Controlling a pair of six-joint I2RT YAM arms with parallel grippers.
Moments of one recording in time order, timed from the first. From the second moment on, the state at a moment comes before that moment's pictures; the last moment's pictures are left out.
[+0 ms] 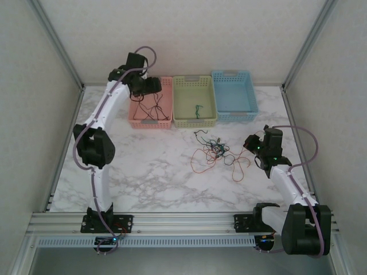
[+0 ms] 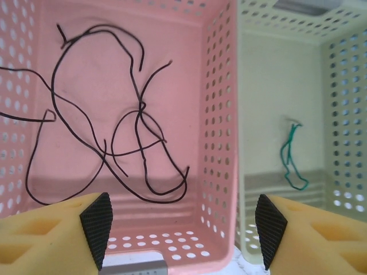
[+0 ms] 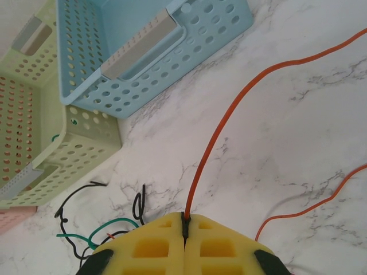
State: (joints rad) left arm -0.30 2.08 2.16 -0.95 0.09 -0.42; right arm 0.01 1.07 0.53 -0.10 -0.19 0.62
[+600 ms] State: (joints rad) left arm -0.51 1.31 1.10 -0.54 0.29 -0.50; right arm 0.24 0.96 0.66 -0.10 -0.50 0.59
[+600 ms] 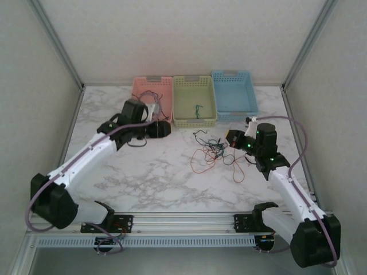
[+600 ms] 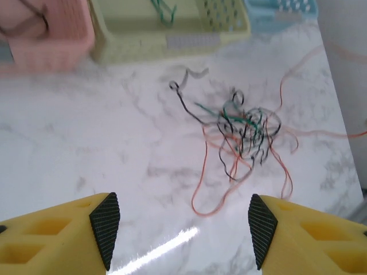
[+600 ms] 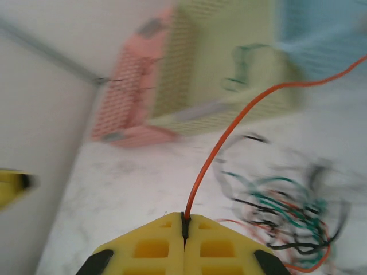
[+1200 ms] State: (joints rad) left arm -0.52 0.97 0.82 -0.43 0.39 -0.61; right arm 0.52 1.06 0.99 -0.11 -0.57 0.51
